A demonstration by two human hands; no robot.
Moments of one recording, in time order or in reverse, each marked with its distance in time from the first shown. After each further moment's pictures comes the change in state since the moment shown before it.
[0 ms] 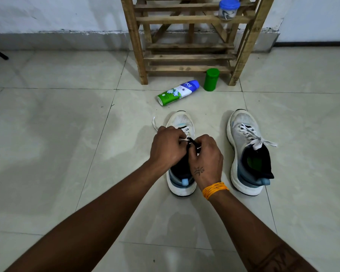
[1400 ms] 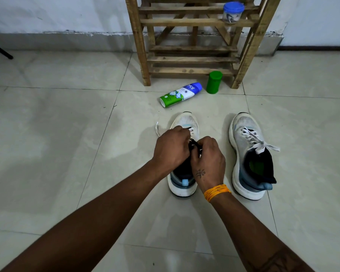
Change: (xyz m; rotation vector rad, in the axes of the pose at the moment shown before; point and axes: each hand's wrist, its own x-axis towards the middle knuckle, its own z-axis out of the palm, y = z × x) left_hand 0.003 0.010 0.000 0.145 0.012 0.146; right_hand 0.004 0.000 -0.001 -0.058 -0.004 -0.033
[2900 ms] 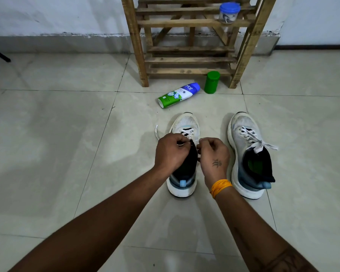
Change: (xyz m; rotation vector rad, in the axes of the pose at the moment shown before) left_hand -0.009 0.007 0.005 -0.506 0.026 -0.390; right_hand 0.018 -0.003 -0.005 0.610 -0.042 0.669
